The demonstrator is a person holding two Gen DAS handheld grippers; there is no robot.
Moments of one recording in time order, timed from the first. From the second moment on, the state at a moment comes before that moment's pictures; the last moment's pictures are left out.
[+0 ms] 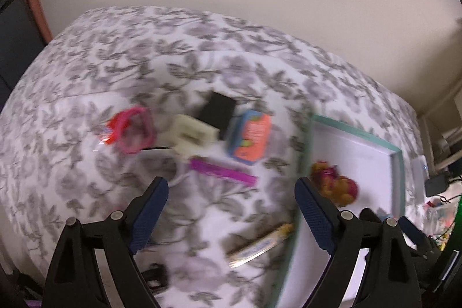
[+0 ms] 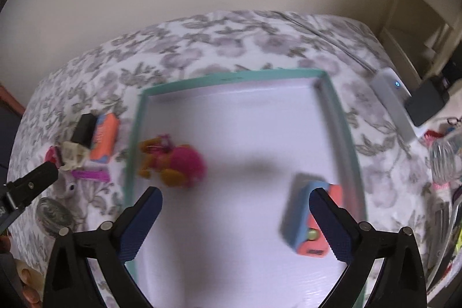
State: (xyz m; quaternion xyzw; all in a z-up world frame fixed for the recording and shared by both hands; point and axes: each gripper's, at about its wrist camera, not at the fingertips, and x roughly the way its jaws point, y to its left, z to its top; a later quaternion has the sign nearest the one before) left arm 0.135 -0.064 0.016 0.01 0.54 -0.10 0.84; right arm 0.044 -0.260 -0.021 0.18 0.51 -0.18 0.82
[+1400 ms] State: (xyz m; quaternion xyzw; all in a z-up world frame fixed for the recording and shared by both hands) left arm 0.154 0.015 -0.025 0.02 0.64 -0.02 0.76; right arm 0.090 -0.121 -0.055 0.16 0.61 -0.03 0.77
